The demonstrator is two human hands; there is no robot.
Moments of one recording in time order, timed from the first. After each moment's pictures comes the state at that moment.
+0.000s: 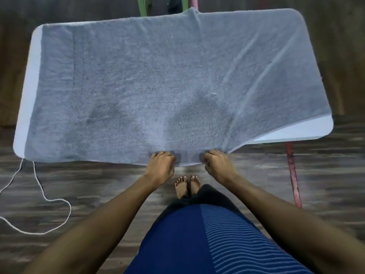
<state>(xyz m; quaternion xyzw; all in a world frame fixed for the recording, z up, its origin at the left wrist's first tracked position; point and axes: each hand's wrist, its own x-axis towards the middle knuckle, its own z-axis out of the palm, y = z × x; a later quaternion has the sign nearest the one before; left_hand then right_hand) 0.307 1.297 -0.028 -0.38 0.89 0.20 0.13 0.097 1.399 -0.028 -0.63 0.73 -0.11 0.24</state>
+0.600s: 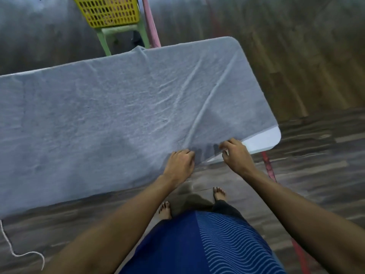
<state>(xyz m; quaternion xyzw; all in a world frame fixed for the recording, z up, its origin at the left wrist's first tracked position) 0.084 1.310 -0.004 -0.29 0.92 0.27 -0.03 -0.117 1.422 -0.008 -0.50 0.84 -0.14 0.16</state>
